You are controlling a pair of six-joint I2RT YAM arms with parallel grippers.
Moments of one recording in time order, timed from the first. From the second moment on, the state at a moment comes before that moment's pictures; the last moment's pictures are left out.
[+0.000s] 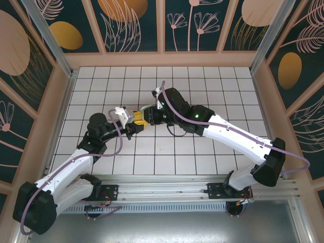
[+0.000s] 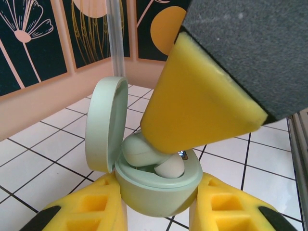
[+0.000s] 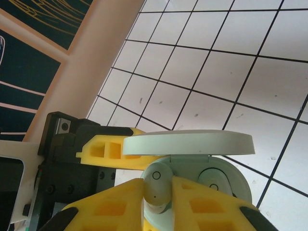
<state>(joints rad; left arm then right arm) -0.45 0.96 0.49 0.39 0.67 0.04 1.01 1.45 1.41 -0.55 -0.03 0.68</state>
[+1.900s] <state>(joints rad) -0.45 0.91 0.38 0.62 0.73 0.13 0.81 1.44 1.42 -0.55 -0.34 0.57</state>
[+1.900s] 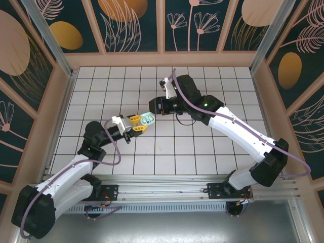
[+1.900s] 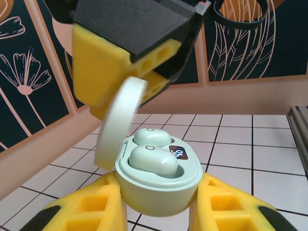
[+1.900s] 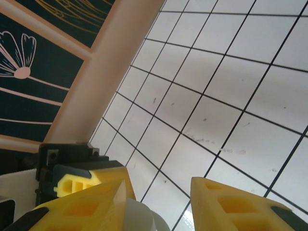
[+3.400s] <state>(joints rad) -0.46 1.00 0.47 0.68 0.73 -0.06 0.72 1.31 1.02 0.07 -0.70 0.97</state>
